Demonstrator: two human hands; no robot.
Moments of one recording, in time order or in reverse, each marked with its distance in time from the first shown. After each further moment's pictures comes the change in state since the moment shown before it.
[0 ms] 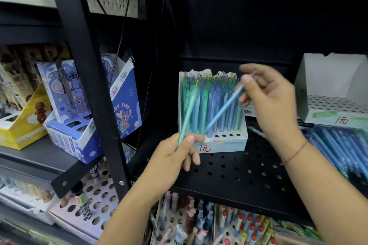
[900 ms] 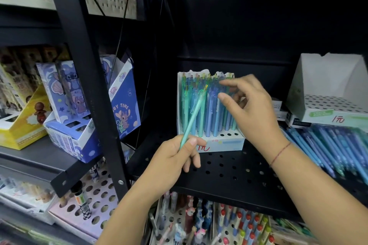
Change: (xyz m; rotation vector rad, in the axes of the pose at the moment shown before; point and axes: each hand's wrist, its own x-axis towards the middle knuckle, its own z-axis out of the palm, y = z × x) left_hand 0.000 -0.001 0.002 0.069 -0.044 -0.007; right_hand -0.008 0.016 0.007 -0.501 -0.092 -0.187
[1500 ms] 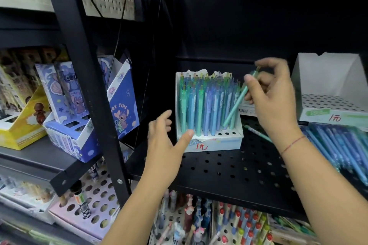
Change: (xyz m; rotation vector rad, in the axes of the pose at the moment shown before) left_hand 0.012 0.003 0.005 0.278 0.420 -0.002; right_hand 0.011 0.006 -0.025 0.202 0.186 0.130
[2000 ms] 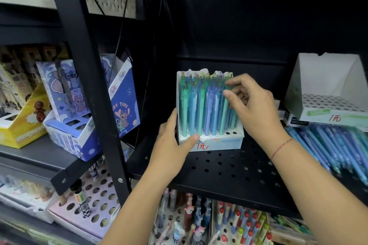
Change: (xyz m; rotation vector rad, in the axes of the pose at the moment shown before) left_hand 0.008 -0.005 0.003 -0.014 -0.177 -0.074; right_hand -0.011 0.008 0.017 -0.231 -0.208 -0.085
